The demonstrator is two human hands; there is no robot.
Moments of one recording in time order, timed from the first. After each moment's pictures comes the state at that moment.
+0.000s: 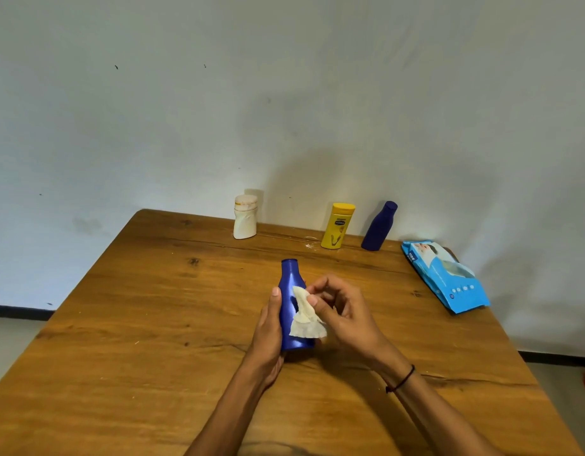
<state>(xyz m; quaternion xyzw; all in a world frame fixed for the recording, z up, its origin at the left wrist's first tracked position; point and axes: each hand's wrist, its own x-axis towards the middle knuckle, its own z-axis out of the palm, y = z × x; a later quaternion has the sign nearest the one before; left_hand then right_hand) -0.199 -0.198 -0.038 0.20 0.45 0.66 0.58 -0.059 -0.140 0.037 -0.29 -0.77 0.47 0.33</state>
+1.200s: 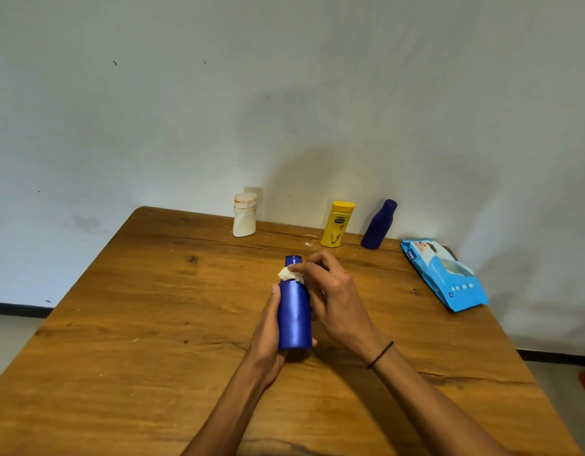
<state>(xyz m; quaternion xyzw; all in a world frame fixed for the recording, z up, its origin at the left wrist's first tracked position) -0.195 -0.197 -0.043 0.16 0.42 0.65 0.61 -0.080 -0.129 0.042 -0.28 -0.90 0.17 0.30</state>
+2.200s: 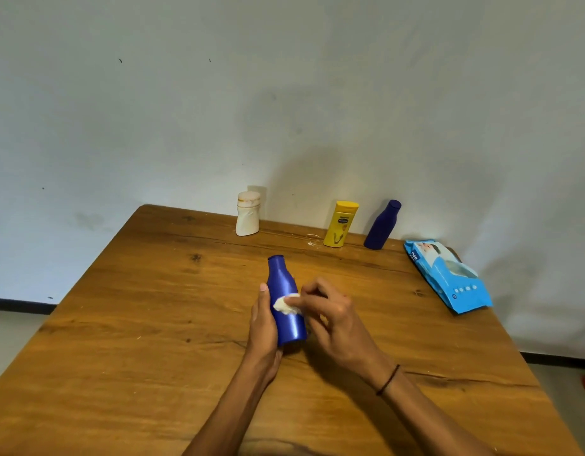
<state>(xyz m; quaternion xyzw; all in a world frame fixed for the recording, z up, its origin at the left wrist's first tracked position) -0.202 -0.195 -0.041 0.12 0.48 0.70 0.51 -0.066 -0.148 0.020 -0.22 -0.90 0.21 0.30</state>
